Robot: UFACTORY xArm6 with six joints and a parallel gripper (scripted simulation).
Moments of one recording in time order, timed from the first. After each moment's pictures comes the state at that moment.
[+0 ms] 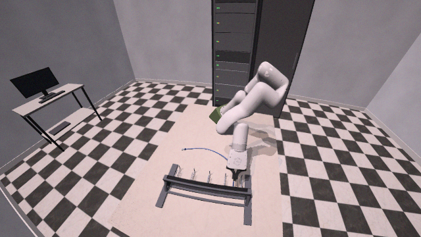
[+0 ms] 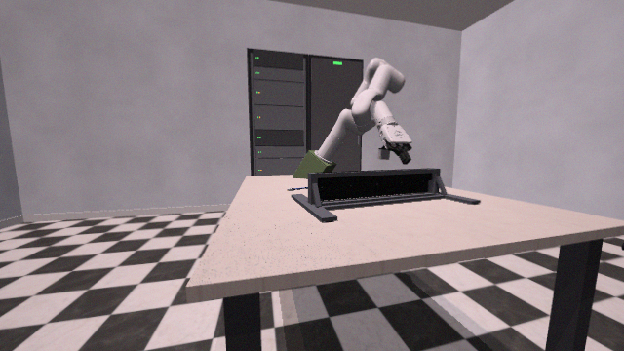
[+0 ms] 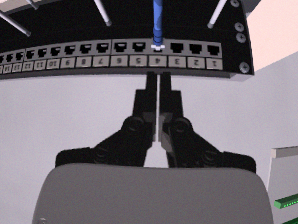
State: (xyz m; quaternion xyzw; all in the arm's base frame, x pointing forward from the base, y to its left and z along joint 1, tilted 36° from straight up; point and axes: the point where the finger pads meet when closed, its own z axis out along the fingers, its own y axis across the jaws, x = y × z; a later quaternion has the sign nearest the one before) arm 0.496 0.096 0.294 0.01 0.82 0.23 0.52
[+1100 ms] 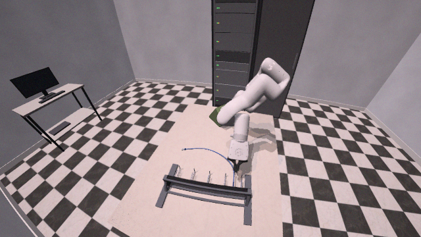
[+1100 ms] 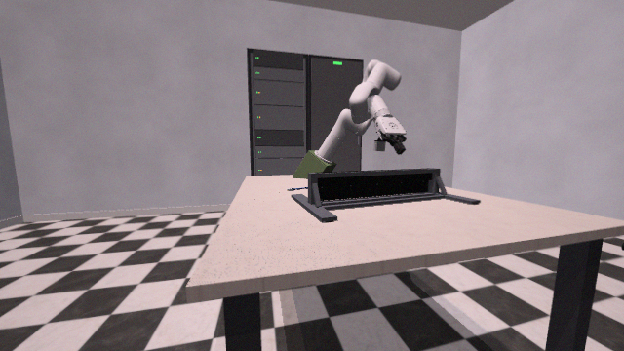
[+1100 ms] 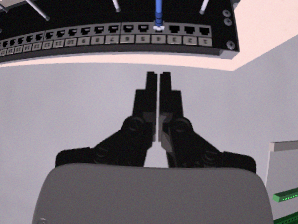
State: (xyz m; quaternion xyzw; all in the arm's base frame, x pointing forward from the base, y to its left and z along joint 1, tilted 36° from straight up) arm 0.454 0.078 0.310 0.02 0.82 0.23 0.52
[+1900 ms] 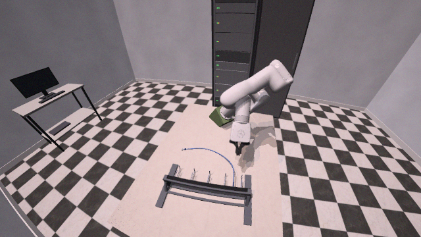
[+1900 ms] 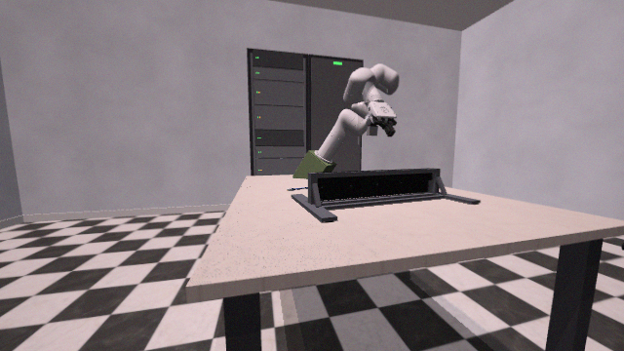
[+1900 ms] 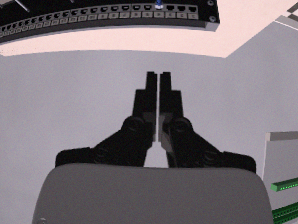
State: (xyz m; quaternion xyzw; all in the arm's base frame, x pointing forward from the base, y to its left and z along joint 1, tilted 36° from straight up) arm 0.376 0.044 0.343 0.02 0.82 0.23 0.52
